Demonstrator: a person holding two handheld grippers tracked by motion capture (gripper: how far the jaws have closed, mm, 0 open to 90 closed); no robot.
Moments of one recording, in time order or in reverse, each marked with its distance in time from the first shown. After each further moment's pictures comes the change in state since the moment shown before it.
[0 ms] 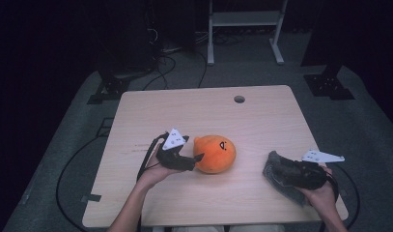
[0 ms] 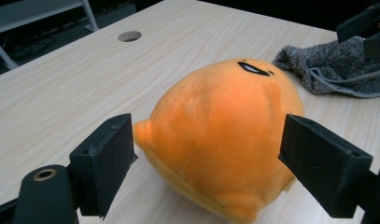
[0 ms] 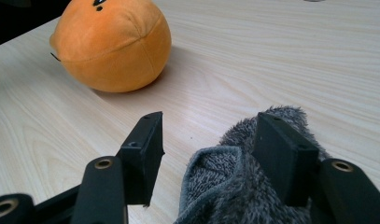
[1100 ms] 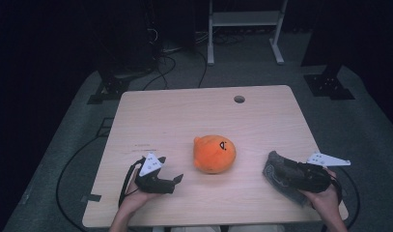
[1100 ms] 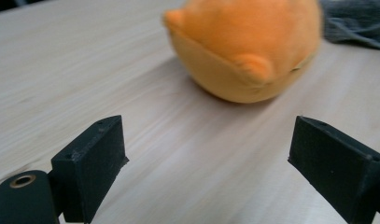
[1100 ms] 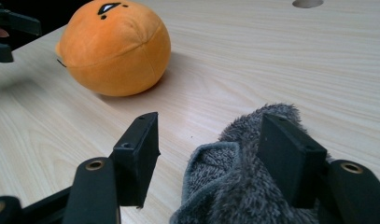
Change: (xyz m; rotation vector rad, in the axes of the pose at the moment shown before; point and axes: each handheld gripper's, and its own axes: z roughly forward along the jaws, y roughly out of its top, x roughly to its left) left arm -0.009 -0.080 -0.046 0.002 0.146 -0.097; right arm 0.002 -0.005 -0.010 -0.035 -0.006 0.018
